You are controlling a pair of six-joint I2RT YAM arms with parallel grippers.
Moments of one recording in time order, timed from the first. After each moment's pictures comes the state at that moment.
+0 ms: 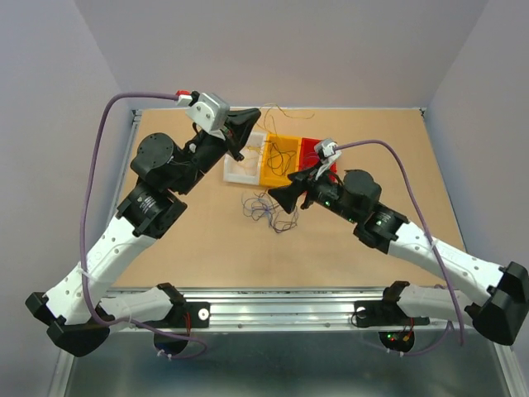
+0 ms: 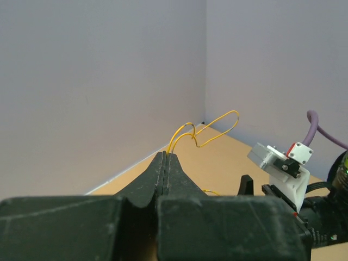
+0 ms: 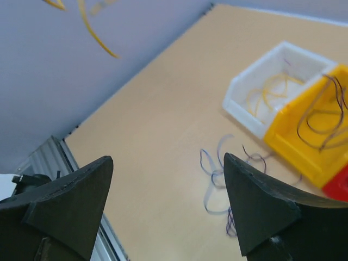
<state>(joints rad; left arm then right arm) -0.75 1.07 1.37 -0.01 0.04 0.04 0.78 1.11 0.83 0.31 -0.17 0.34</state>
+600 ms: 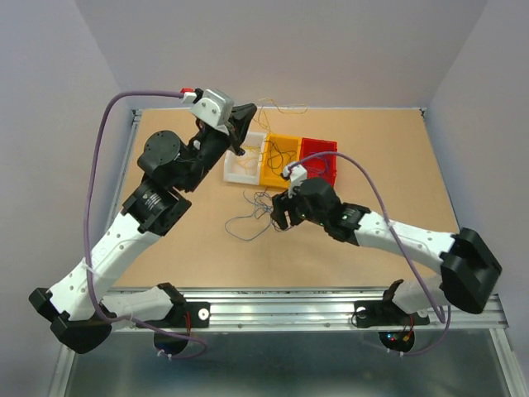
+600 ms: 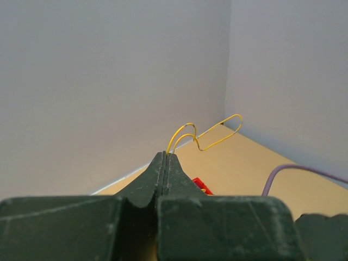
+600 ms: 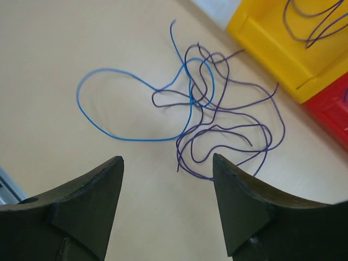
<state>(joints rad) -0.75 1.07 1.37 0.00 -0.05 0.07 0.86 1.29 0.86 -0.01 0.09 0.22</state>
